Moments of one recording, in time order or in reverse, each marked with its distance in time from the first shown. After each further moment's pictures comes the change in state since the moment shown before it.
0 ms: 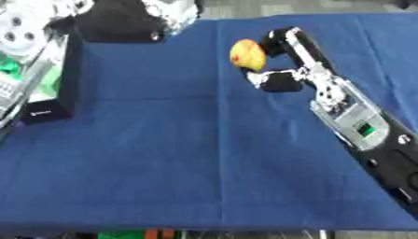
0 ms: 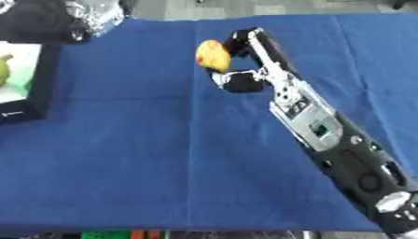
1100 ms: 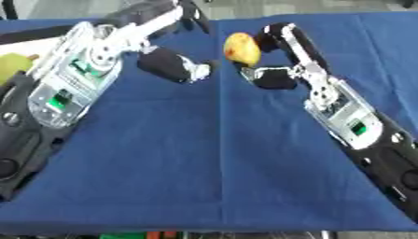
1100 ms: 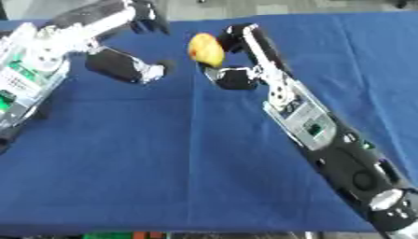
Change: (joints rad) left arm -0.024 -0.126 -0.056 0.318 -0.254 -0.140 -0.122; right arm -0.009 0.020 0.011 0.000 -0.036 -0.048 -0.050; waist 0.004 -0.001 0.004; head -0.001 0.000
